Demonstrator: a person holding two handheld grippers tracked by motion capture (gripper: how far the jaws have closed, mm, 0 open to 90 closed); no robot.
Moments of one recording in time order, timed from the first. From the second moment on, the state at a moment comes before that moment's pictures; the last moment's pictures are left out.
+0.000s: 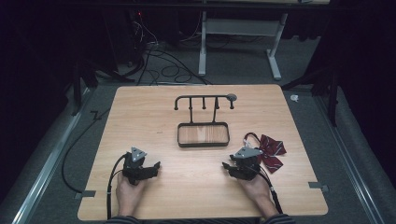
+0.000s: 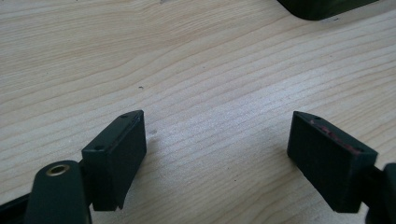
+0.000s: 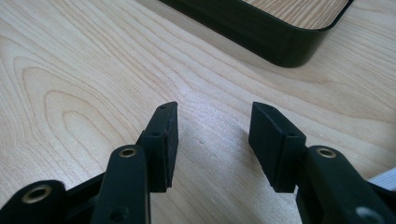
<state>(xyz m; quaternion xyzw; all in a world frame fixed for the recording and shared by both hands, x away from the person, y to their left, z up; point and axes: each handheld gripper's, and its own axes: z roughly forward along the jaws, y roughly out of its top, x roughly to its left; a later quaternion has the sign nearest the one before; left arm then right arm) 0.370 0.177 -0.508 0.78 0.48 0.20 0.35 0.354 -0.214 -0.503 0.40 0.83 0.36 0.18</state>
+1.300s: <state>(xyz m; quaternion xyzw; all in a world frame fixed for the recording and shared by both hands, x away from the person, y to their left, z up) 0.370 0.177 -0.508 0.78 0.48 0.20 0.35 0.347 -0.228 -0.487 0.42 0.80 0.38 0.19</state>
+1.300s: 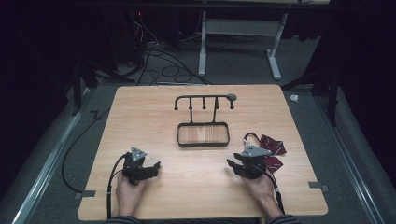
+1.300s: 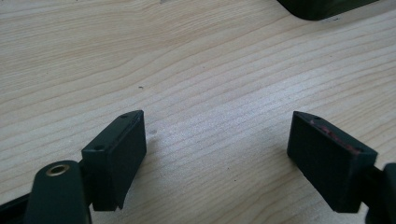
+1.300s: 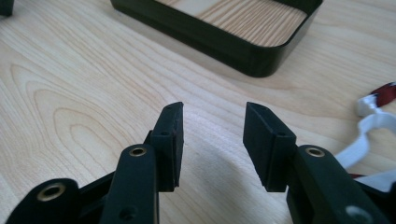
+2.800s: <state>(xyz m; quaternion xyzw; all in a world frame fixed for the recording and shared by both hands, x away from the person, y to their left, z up) 0.370 0.177 -0.508 0.78 0.48 0.20 0.35 0.396 -0.283 -0.442 0.48 0.77 0.35 0.23</state>
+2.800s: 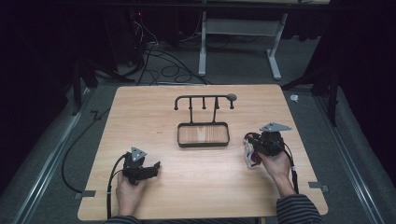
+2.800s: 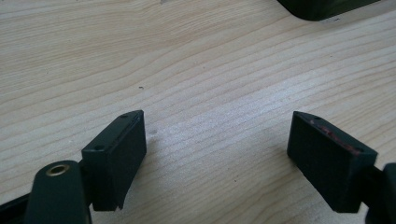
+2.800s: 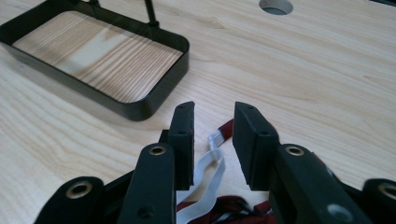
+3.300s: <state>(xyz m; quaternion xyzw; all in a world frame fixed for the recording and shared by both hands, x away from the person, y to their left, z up) 0.370 0.177 -0.508 0.78 0.48 0.20 0.35 0.437 -0.295 -0.456 0.51 0.77 0.31 0.21</state>
